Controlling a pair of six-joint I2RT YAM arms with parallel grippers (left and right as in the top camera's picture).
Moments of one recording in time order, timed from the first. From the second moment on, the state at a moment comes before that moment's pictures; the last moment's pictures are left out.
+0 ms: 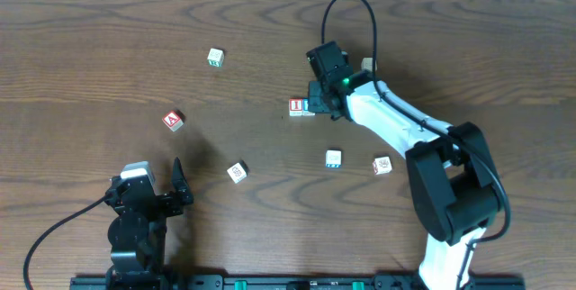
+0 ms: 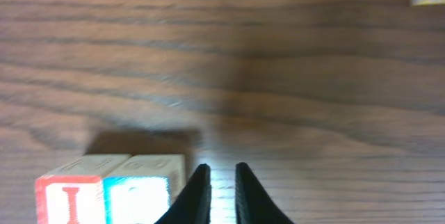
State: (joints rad) left arm 0.01 0.01 0.13 -0.44 -0.11 -0.14; right arm 0.46 2.00 1.34 -0.51 0.14 0.49
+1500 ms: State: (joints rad) left arm 0.01 0.01 0.13 -0.44 -0.11 -0.14; right arm 0.28 0.45 0.43 -0.44 0.24 0.09
